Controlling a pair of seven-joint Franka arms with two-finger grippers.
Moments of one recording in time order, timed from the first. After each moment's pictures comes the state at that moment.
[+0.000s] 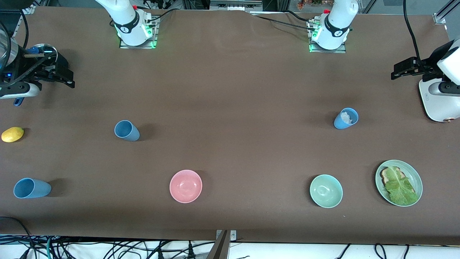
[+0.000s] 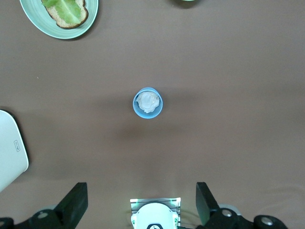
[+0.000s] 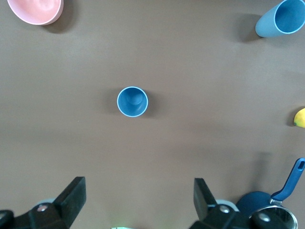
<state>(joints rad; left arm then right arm) 0.04 0.07 -0.02 -1.46 -0.02 1.31 0.05 0.10 0.05 -0.03 -1.53 -0.03 1.51 -0.04</state>
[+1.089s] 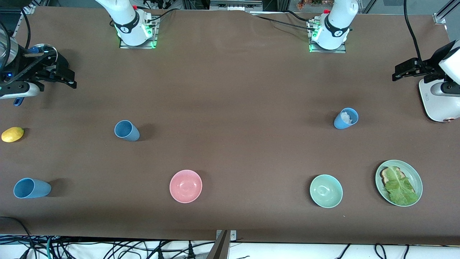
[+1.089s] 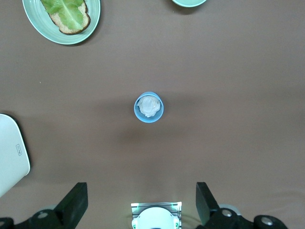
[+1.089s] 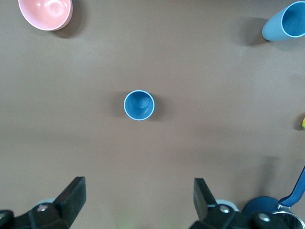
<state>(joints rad) 0.04 0.07 -0.02 -1.46 -0.02 1.32 0.05 0.10 0.05 -0.03 -1.52 0.00 1.52 -0.04</state>
